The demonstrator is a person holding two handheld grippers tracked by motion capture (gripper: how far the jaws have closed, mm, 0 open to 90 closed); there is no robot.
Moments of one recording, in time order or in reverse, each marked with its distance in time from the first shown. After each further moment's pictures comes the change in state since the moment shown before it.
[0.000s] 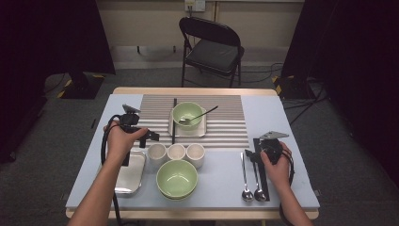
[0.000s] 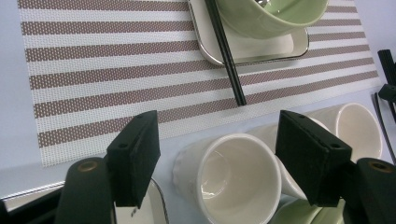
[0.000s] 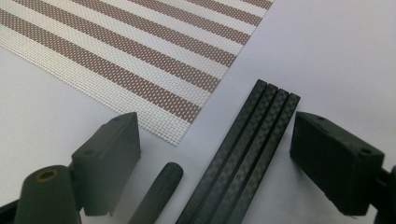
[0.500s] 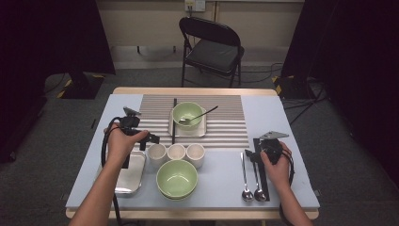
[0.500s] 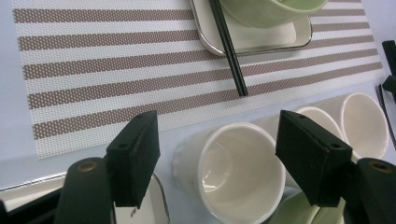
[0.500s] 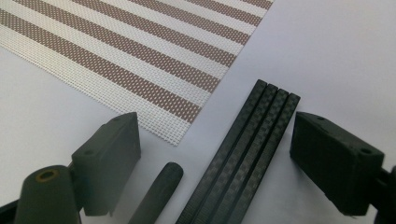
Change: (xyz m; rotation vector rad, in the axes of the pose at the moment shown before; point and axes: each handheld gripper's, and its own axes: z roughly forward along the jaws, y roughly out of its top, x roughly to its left) left arm -0.001 -0.006 0.004 0.013 -0.004 0.002; right arm 0.000 0.000 0.000 0.000 0.000 0.000
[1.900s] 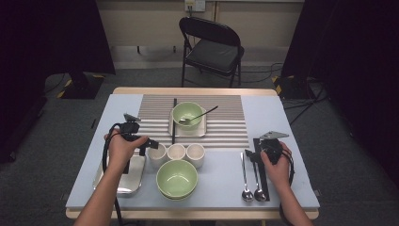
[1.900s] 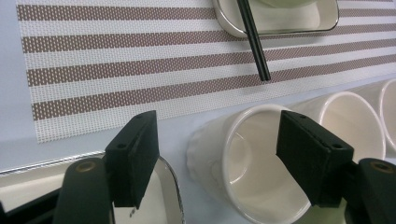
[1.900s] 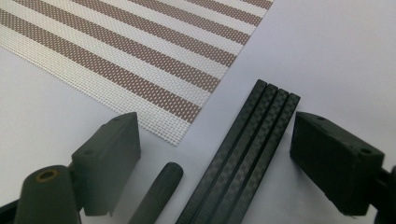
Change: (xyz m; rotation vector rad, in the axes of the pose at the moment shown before) left arm 0.011 -0.014 0.012 0.009 0.025 -0.021; right arm 0.000 0.000 0.000 0.000 0.001 -0.001
